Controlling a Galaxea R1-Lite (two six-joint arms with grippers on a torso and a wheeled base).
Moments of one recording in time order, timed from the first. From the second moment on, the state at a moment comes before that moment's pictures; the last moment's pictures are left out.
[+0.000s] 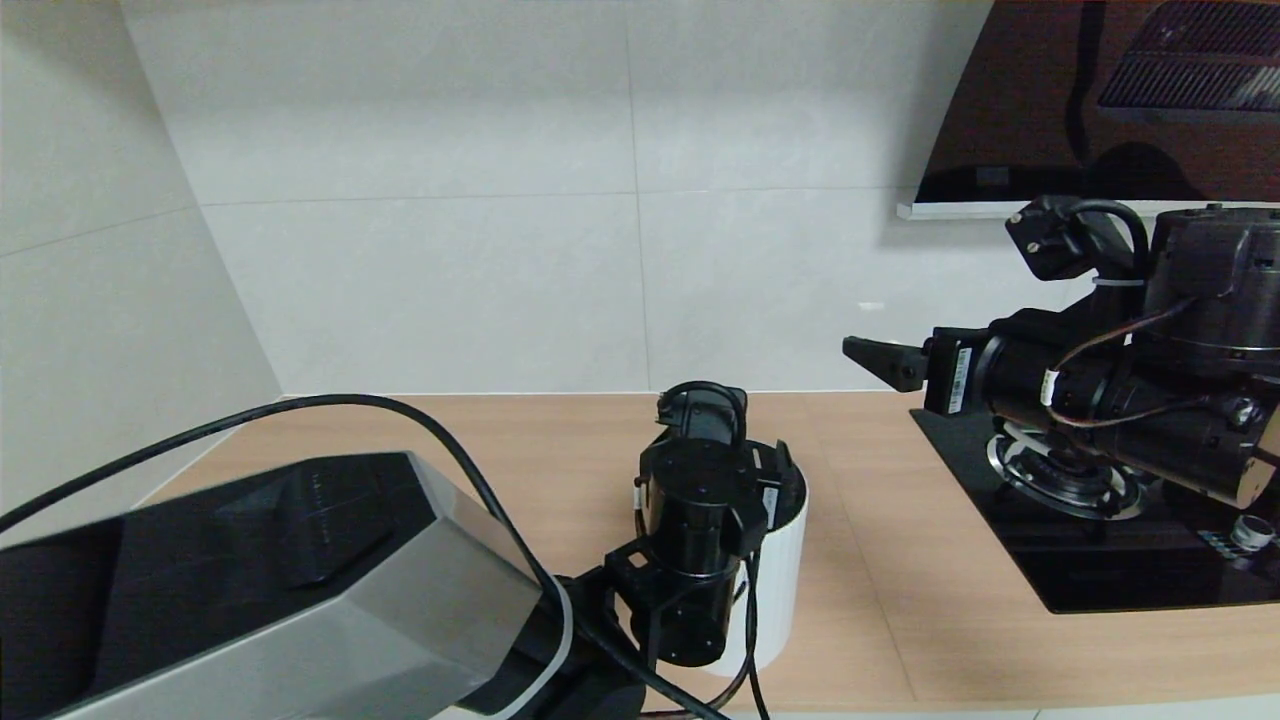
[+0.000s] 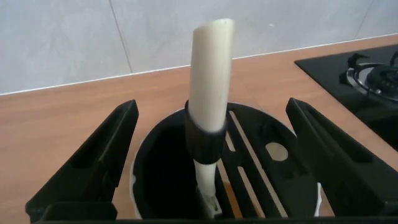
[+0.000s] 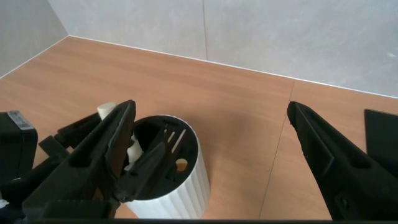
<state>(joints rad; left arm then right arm) -0.89 2.21 -1.00 -1.10 0.67 -0.08 0.52 1.56 -0.88 -0.55 -0.09 0.11</state>
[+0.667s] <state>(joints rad) -0.80 1.72 -0.74 -1.05 0.39 -0.08 0.48 1.50 -0.86 -0.54 -0.09 0.12</state>
